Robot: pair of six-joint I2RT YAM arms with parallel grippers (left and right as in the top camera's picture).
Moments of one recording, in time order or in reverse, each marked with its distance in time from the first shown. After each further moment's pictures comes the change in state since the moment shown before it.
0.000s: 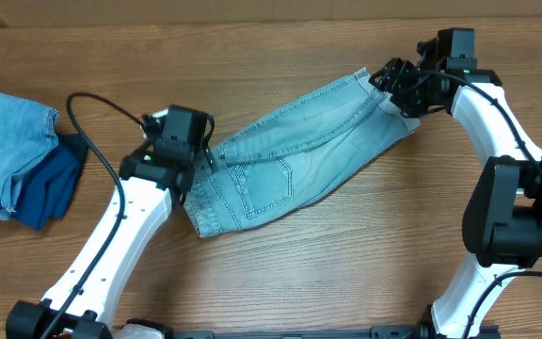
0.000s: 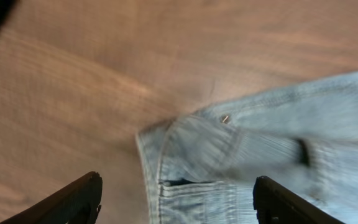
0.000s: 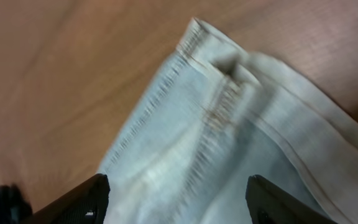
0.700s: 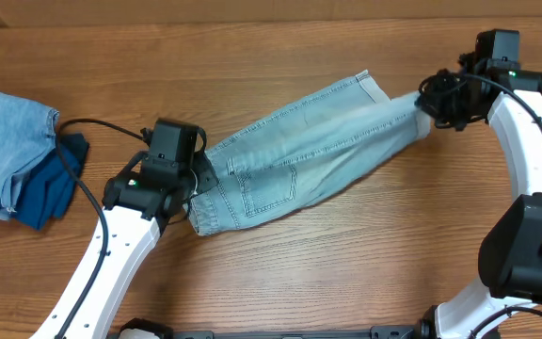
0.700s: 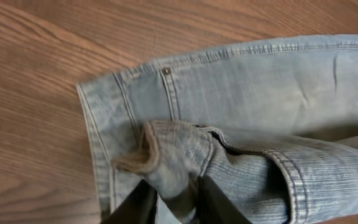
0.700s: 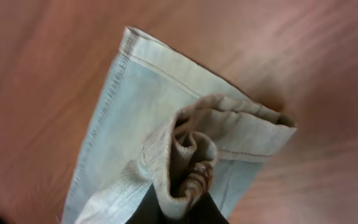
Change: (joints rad) left arm -0.001 -0.154 -0.055 -0.015 0.239 -0.075; right arm -0.082 -0.185 -0.014 -0.246 0.143 0.024
